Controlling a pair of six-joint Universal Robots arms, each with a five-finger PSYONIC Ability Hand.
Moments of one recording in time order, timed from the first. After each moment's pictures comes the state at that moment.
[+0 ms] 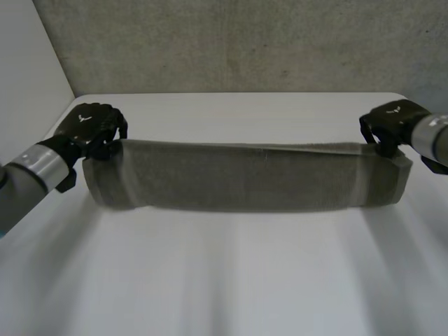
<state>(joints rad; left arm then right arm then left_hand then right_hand) 4.67 -2.01 -1.53 3.46 -0.98 3.30 1.68 -0.94 0.93 0.43 1.33 2.52 1.28 1.35 1.35 1.36 1.14 1.32 1.30 1.32 1.34 1.16</state>
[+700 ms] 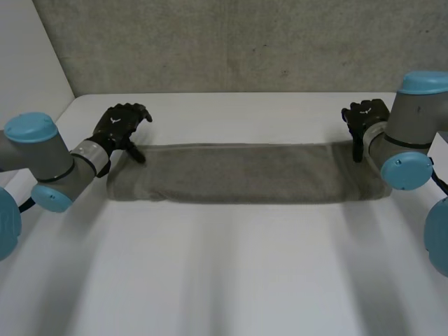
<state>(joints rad) 4.58 -2.59 -0.87 3.41 -1.12 3.28 1.80 -0.50 0.48 0.27 1.60 2.57 0.26 0.25 0.26 0.26 0.06 0.24 0.24 0.25 0.26 0.06</state>
